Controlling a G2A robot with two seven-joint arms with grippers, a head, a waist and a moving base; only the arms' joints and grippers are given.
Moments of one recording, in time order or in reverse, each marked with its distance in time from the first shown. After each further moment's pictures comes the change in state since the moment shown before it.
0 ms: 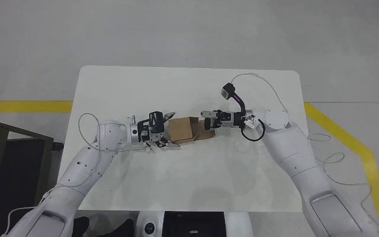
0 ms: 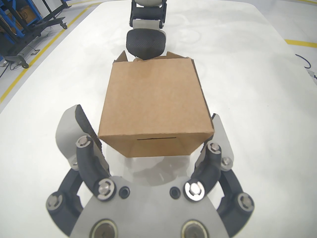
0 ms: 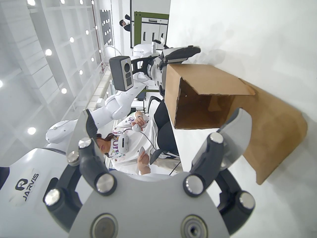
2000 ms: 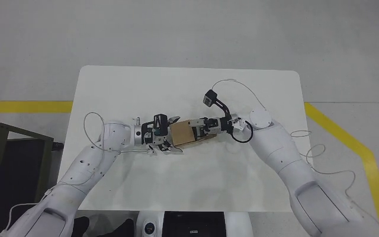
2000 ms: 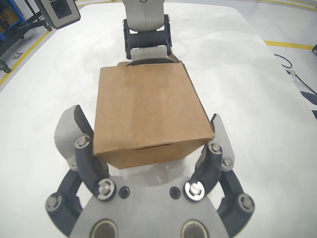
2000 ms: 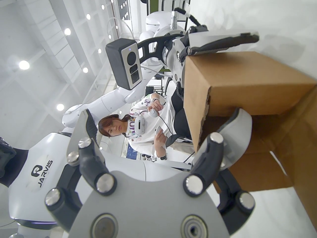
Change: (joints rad) left arm -0.031 0.003 0.069 0.013 -0.024 -0.042 0.010; right arm 0.067 -0.091 -0.128 0.135 0.172 -0.017 0.162
